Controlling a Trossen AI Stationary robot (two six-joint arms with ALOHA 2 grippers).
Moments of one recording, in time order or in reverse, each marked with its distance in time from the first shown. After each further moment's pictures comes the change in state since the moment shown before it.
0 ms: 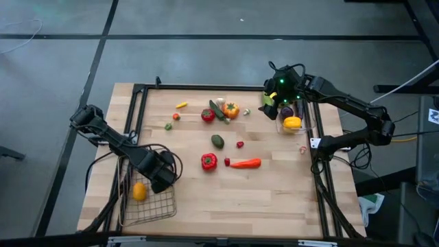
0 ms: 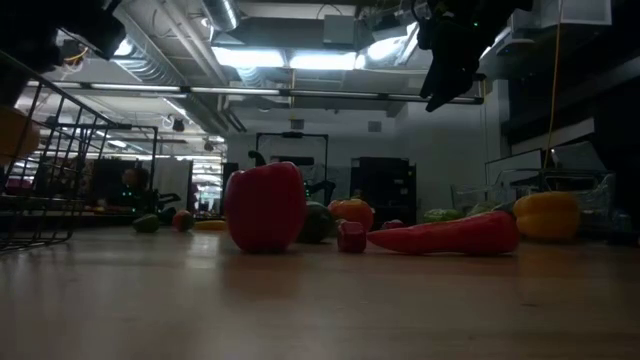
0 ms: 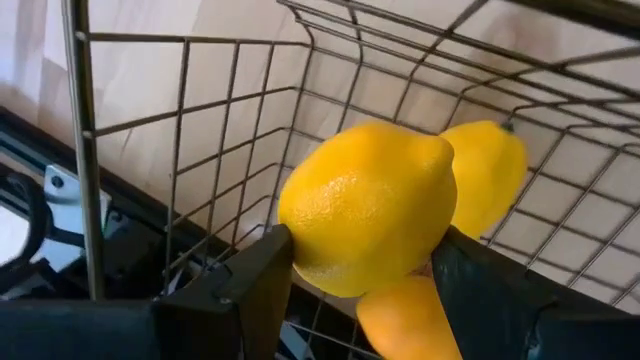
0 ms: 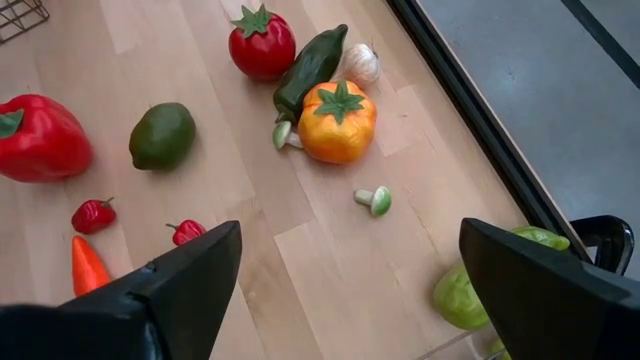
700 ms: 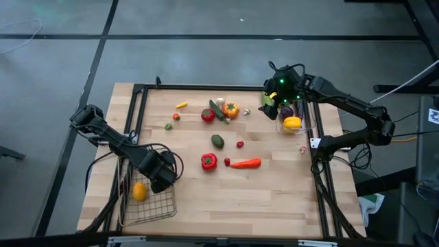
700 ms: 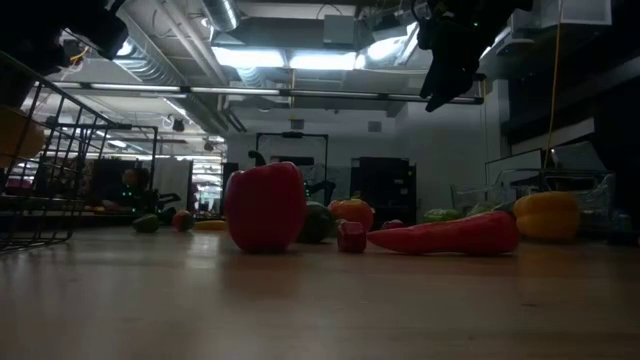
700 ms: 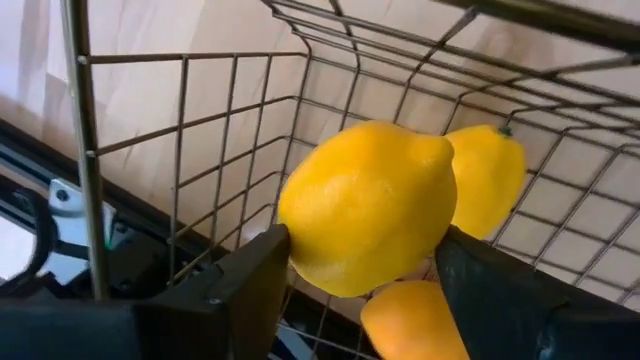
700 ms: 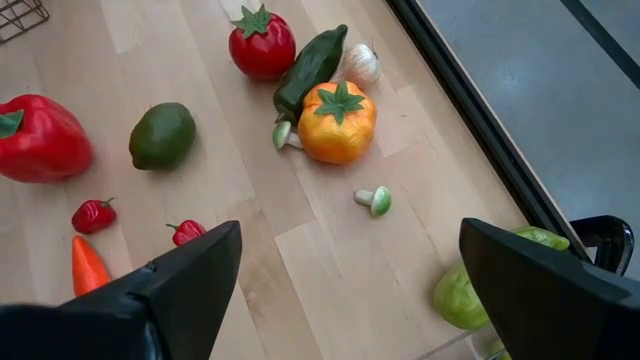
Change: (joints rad) left arm 0.008 0.000 0.000 0.007 -0.011 0.027; right arm 0.000 0.000 0.000 0.001 0.000 0.000
